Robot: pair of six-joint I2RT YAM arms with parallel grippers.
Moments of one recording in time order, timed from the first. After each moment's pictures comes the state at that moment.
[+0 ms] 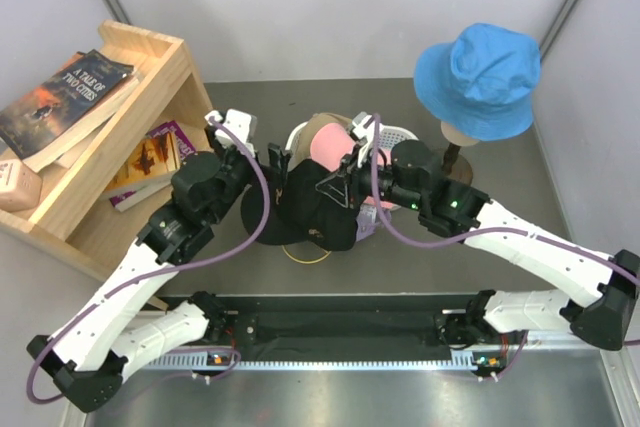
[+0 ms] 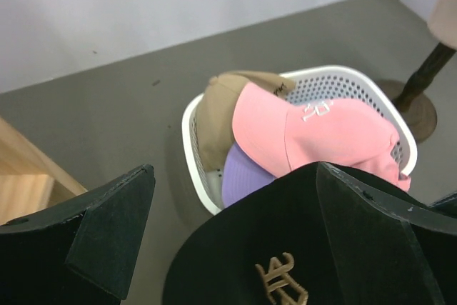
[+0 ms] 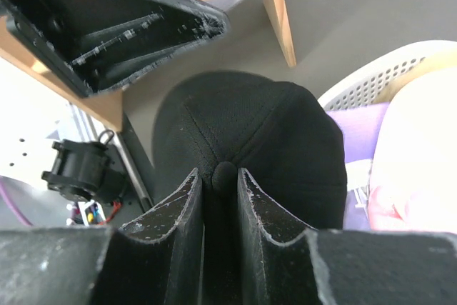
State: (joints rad) left arm -0.65 0.85 1.03 -0.27 -0.24 -0.06; right arm 0.95 1.18 1.13 -0.14 -0.13 0.28
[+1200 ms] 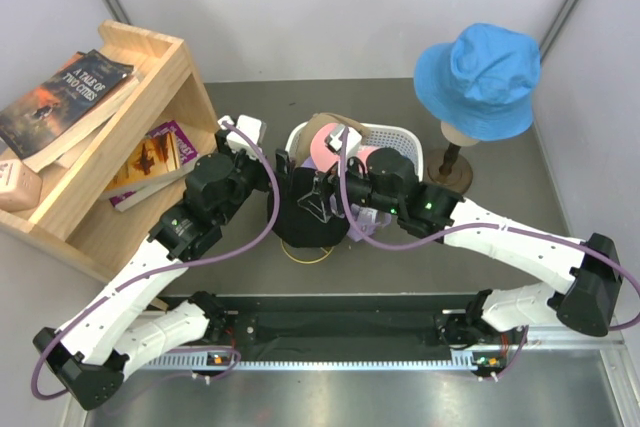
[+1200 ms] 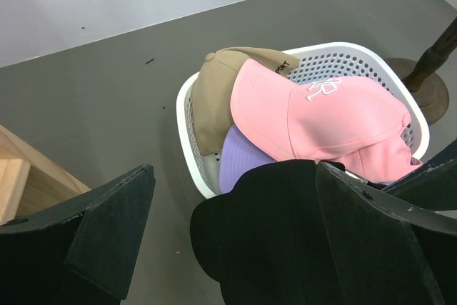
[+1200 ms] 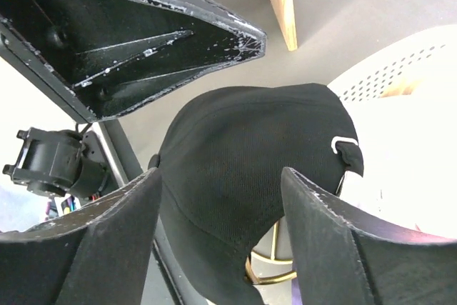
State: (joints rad) left arm -0.65 0.88 0.96 -0.24 -0.23 -0.08; right arm 1.00 1.29 1.09 -0.06 -0.09 0.24
